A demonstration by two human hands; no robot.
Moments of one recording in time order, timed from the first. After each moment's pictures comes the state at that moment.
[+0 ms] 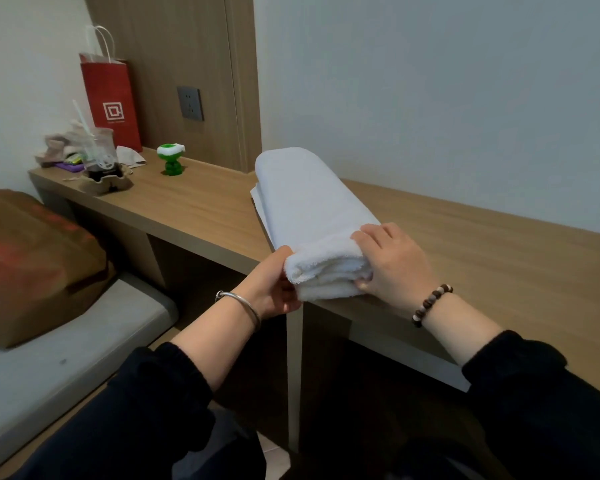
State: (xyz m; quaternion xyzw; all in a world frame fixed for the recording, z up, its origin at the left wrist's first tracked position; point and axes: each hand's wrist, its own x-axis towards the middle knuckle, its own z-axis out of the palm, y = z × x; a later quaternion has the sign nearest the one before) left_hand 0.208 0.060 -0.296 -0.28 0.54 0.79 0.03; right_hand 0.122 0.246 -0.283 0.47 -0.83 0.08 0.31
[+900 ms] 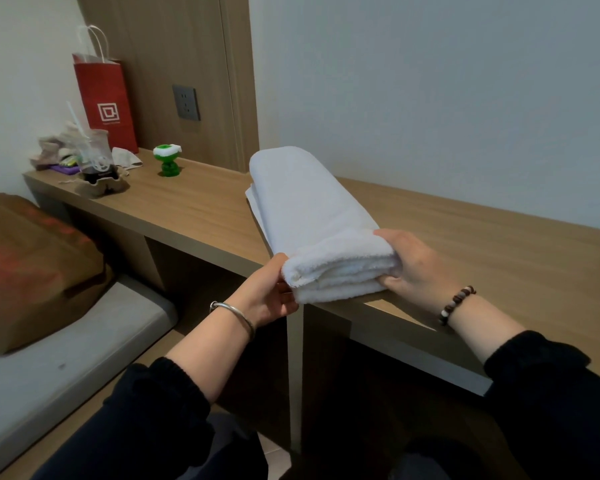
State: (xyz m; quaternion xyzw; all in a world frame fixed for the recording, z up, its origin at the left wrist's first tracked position) left_hand 0.208 0.053 -0.308 -0.28 0.53 0.80 0.01; right_hand 0.089 0.277 -0.303 0.49 -0.82 0.22 0.22
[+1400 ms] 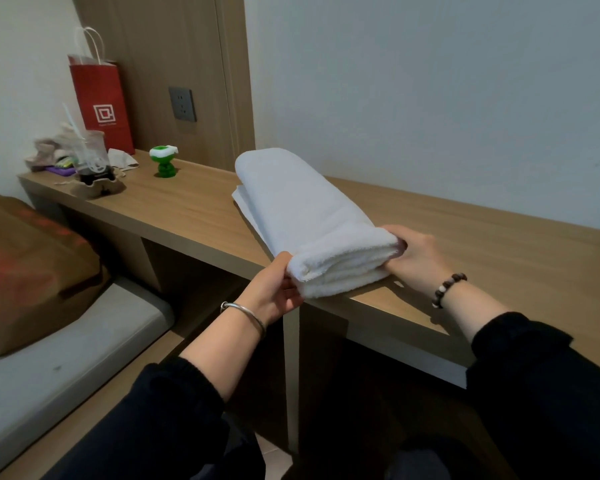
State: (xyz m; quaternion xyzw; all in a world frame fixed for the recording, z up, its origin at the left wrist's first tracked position) left_hand 0.206 0.070 -0.305 -0.27 0.49 0.83 -0.04; right_hand 0.076 0.274 -0.299 0.32 -0.86 0.39 0.09
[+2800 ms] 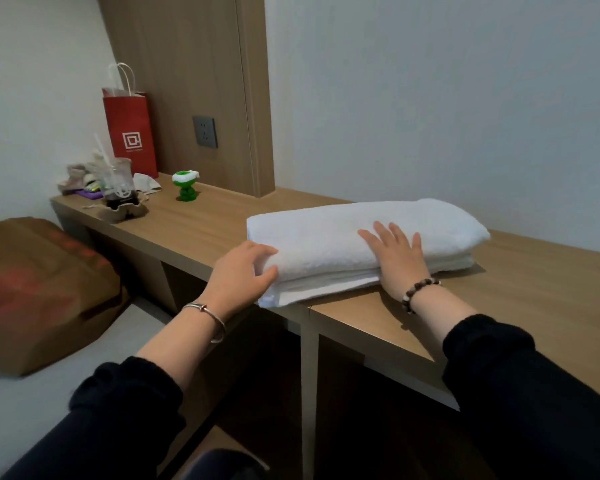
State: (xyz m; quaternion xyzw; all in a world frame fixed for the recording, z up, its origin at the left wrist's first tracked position) left_hand 0.213 -0.030 -0.275 -0.10 0.95 0.19 -0.23; right_hand 0.034 0.198 -0.297 0.31 -0.93 0.03 0.18
